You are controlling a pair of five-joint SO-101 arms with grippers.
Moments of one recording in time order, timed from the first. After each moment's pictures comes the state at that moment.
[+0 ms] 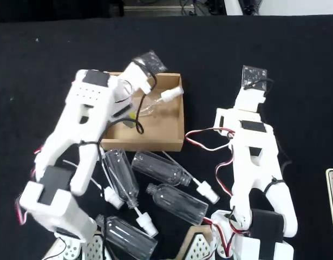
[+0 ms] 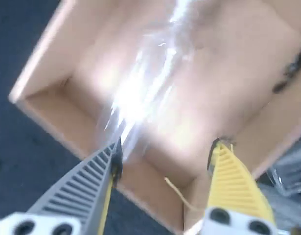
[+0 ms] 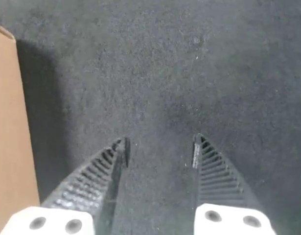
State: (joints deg) left arm 8.7 6.9 0.8 67.9 -44.8; right arm 9.2 -16.0 49.0 33.2 -2.2
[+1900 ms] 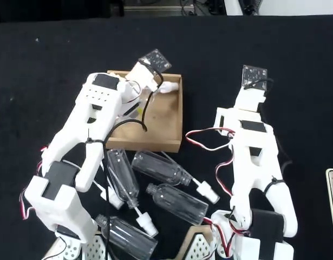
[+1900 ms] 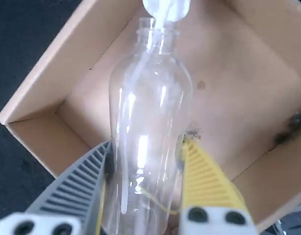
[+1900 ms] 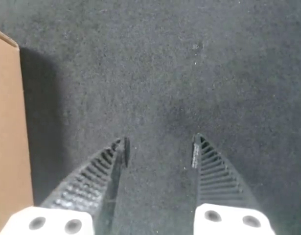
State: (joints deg) left arm 10.7 8.2 3.1 58.9 -37.6; right arm 9.2 -16.0 49.0 32.9 -2.2
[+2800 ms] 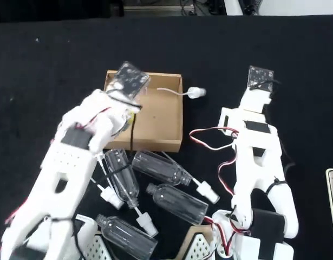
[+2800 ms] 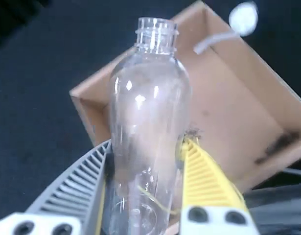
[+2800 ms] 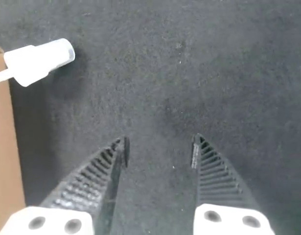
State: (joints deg) left arm 9.3 -40.5 45.9 37.8 -26.0; right arm 11.6 -16.0 49.0 32.9 -3.6
